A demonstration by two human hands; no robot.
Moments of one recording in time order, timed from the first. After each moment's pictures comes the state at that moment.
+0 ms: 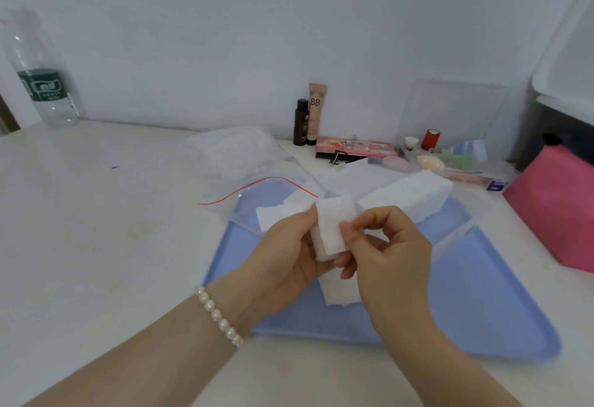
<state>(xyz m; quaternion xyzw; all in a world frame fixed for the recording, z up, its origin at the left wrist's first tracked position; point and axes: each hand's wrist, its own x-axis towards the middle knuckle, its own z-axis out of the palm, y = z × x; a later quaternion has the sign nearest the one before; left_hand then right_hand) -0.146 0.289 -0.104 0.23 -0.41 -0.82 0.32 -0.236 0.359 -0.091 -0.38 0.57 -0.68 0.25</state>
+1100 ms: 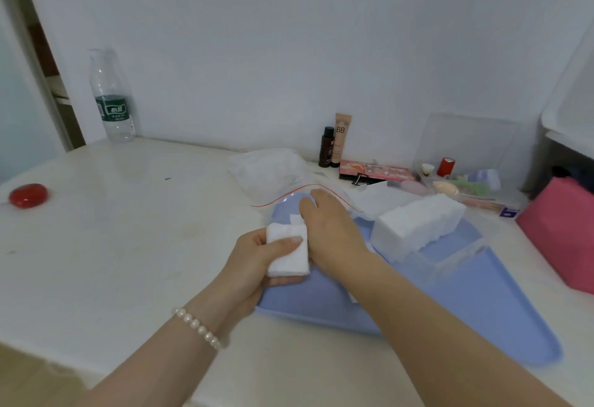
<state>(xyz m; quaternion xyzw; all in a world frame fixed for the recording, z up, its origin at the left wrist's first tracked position) -0.070 0.292 -0.116 0.38 -0.46 -0.68 0.43 -0.205 0.275 -0.104 -0.72 0.64 -0.21 -0.14</state>
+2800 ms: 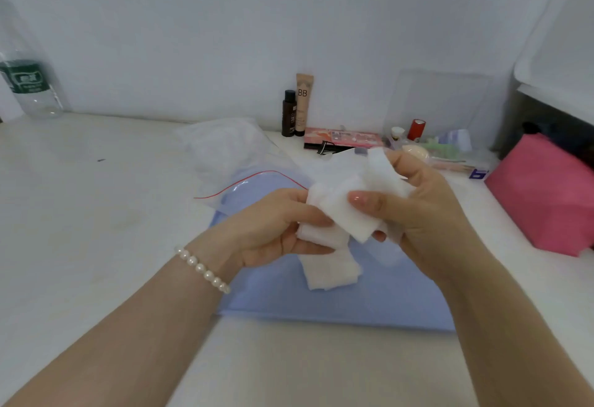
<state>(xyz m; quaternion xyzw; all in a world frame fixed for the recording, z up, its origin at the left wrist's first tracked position) -0.146 0.270 -0.089 0.26 -0.56 -0.76 0.18 -0.292 0.364 -0.050 -0.47 0.47 -0.62 0.42</state>
